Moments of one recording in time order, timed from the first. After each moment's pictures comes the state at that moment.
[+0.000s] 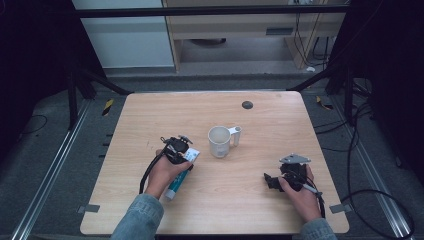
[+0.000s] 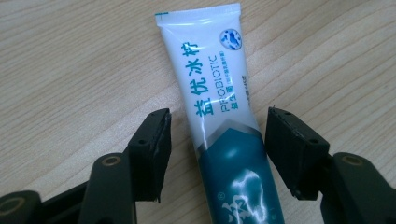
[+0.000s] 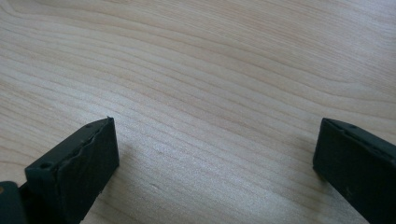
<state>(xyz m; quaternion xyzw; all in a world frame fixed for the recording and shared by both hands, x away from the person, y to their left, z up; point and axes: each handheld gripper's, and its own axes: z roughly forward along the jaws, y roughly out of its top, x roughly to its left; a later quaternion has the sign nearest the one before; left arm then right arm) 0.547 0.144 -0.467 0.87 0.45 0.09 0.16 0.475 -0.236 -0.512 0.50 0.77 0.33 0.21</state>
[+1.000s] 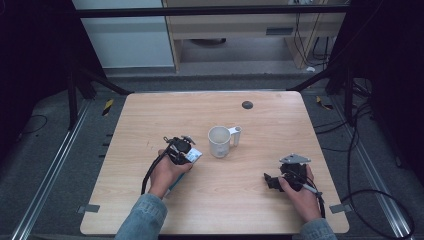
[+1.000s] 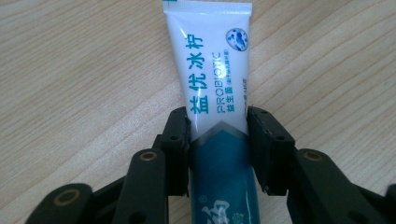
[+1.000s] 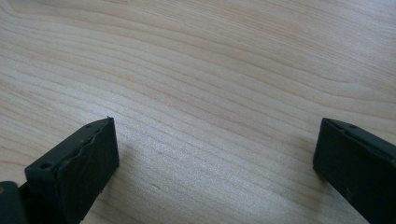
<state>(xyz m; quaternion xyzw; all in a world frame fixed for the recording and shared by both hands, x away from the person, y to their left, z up) 0.547 0.135 -0.467 0.89 0.43 0.09 0.15 0.475 -0.236 -0.513 0.50 0.77 0.33 0.22</state>
